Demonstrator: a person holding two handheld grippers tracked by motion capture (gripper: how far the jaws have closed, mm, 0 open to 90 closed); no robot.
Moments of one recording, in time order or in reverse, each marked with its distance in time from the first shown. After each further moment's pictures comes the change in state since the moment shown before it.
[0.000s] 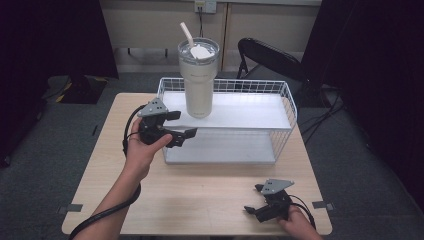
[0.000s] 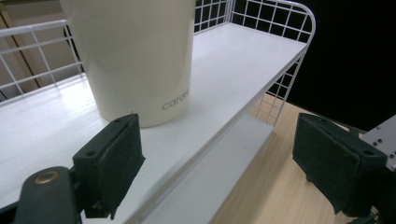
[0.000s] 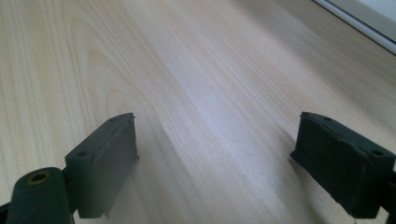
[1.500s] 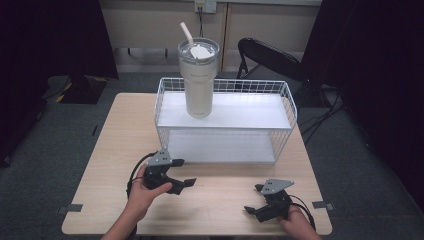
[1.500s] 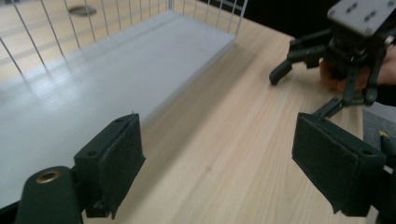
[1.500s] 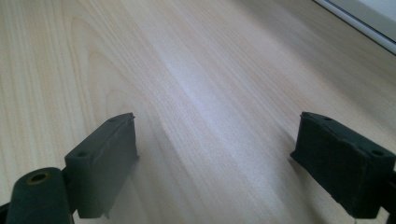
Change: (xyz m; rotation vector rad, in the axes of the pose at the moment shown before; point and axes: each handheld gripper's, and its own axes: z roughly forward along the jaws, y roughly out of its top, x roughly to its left) left arm -0.032 -0.133 0.017 0.149 -0.155 -0.045; right arm 0.000 0.000 0.000 0.000 0.000 0.000
